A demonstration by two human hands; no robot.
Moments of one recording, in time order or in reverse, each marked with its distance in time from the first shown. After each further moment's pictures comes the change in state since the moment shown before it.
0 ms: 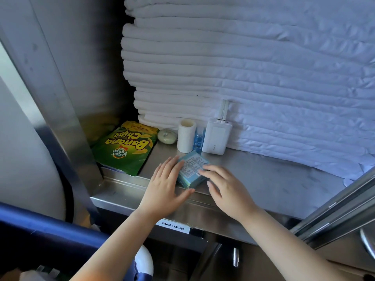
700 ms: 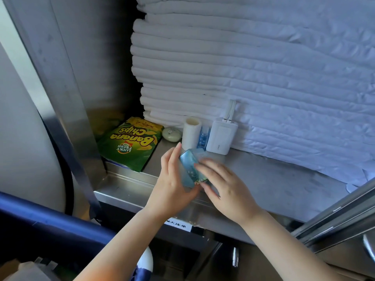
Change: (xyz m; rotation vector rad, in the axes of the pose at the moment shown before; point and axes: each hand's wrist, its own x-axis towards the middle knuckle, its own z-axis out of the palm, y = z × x) left_hand -0.001 0.025 -0.013 -0.380 0.284 0.039; right_hand 0.010 -0.025 -0.009 -0.030 0.100 -0.199
